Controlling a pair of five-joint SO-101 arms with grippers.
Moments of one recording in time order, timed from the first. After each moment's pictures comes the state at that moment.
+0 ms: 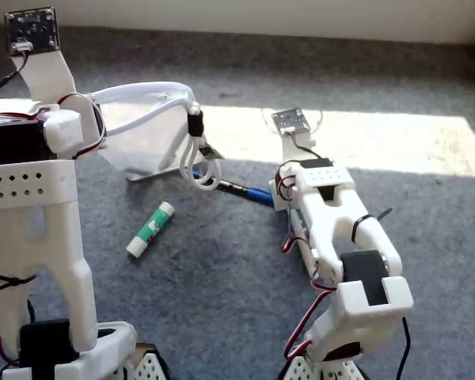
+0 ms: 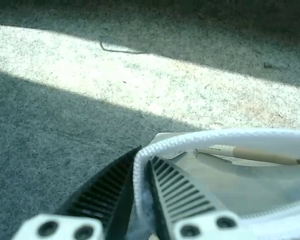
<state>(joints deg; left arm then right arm) -14.5 -10.9 -3.7 80.6 11.1 -11.6 9.3 26.5 43.6 11.4</state>
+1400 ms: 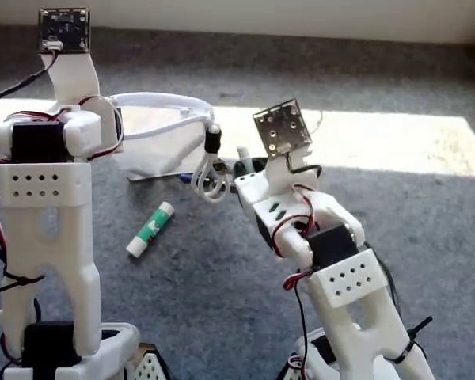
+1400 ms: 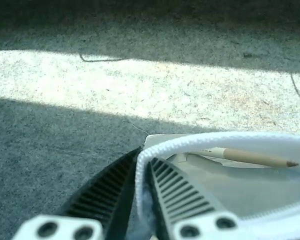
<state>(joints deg) -8.8 -11.0 -2.8 80.3 8.0 -28.5 -48.2 42.4 45.2 4.9</state>
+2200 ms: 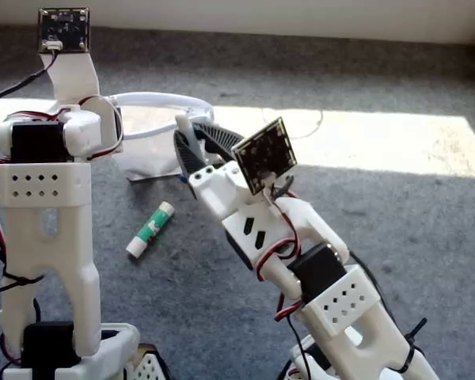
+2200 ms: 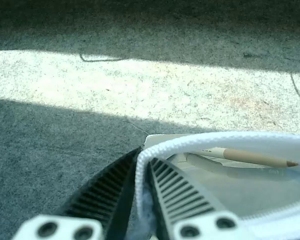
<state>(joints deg) -8.8 -11.0 -2.8 80.3 7.9 -40.7 -51.8 42.5 19.7 4.9</state>
